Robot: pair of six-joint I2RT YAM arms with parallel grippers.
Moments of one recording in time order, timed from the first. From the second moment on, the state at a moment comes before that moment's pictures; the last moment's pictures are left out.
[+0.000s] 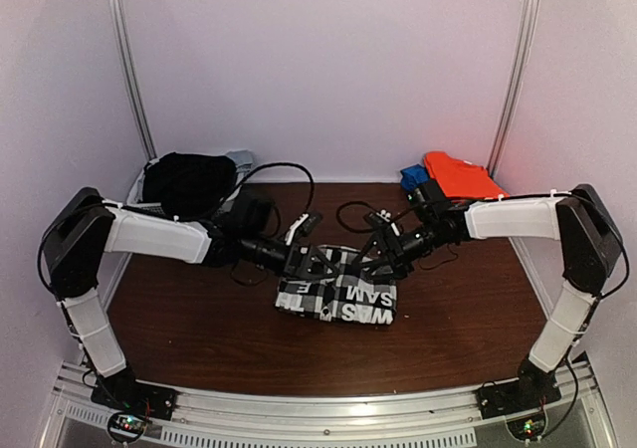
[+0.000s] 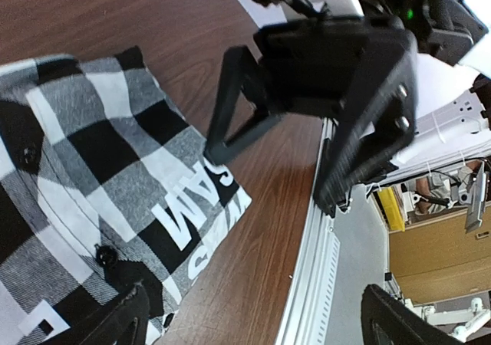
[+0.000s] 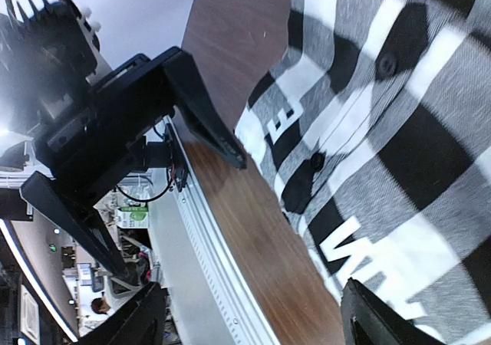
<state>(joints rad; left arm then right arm) -0.75 1.79 1.07 0.13 0.81 -0.51 0.52 1.74 1.14 -0.34 -0.95 0.44</state>
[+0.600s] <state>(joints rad) -0.83 1.83 0.79 0.39 0.79 -0.69 0.54 1.82 0.91 -0.28 -1.01 0.44</state>
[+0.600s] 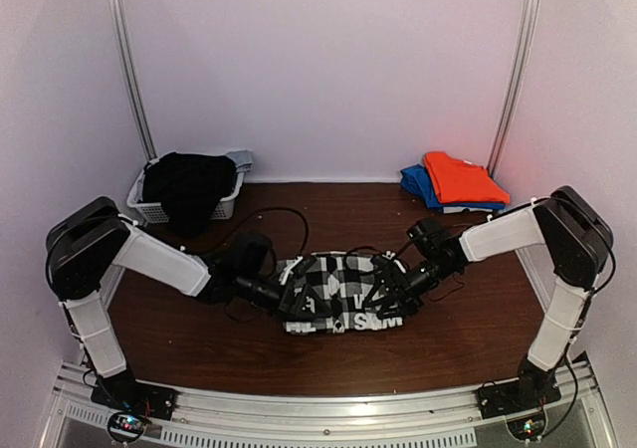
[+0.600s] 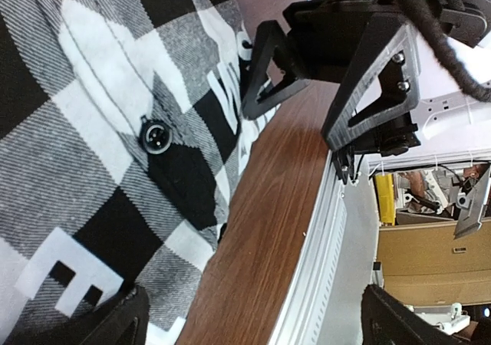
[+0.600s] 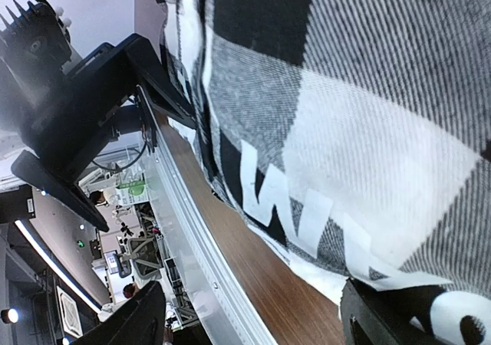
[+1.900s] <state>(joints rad) -0.67 1.73 1.29 -0.18 0.38 -0.15 0.31 1.71 1.13 -0.19 -0.96 0.57</state>
